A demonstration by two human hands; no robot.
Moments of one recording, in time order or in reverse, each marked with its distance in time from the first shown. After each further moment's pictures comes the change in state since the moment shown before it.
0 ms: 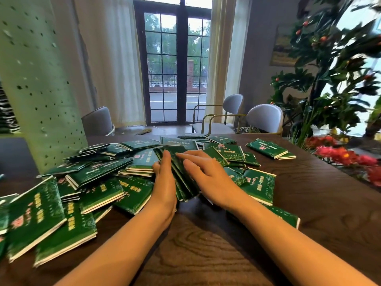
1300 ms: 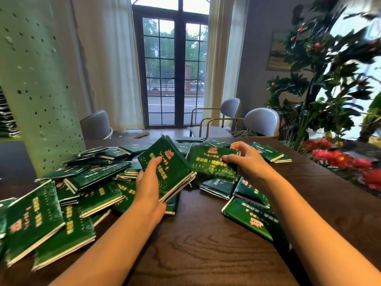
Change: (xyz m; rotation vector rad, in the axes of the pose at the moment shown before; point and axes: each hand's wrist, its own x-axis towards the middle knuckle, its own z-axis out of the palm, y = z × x) left_hand 0.005 0.018 -0.015 -0.068 0.095 -0.115; right_hand 0.007 0.042 -0.075 0.567 0.196 0.511
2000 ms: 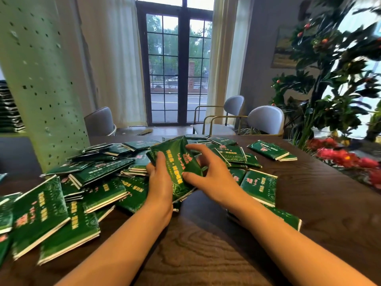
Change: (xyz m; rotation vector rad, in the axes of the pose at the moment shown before) left_hand -0.008 -0.010 0.012 0.153 0.064 0.189; right_hand -0.037 0.009 0.079 -0.437 -0.119 -0.433
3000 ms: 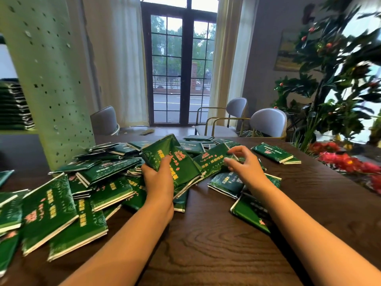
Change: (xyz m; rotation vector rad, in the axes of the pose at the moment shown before) left_hand 0.000 0.010 -0.006 0.023 0.136 0.034; right_hand 0.023 0.072 -0.049 0.027 0.204 0.251
